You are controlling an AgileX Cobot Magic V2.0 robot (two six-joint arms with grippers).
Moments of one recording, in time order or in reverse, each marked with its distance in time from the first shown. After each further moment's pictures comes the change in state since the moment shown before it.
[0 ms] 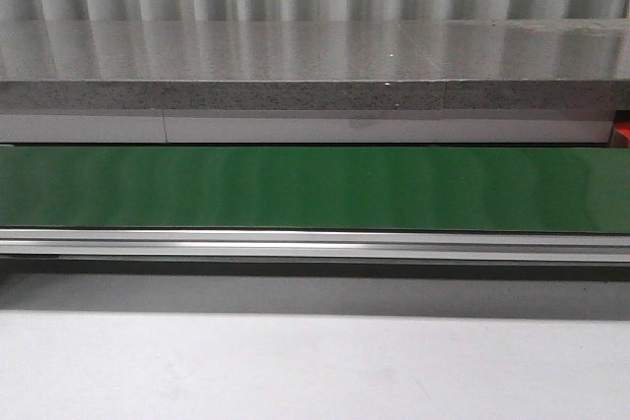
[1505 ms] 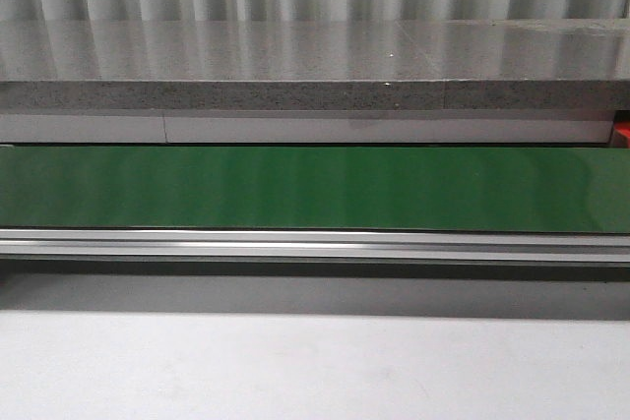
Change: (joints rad) left arm 0.000 0.000 0.000 0.000 0.000 0.000; right arm 0.009 -0.416 0.468 -0.002 -0.281 0.000
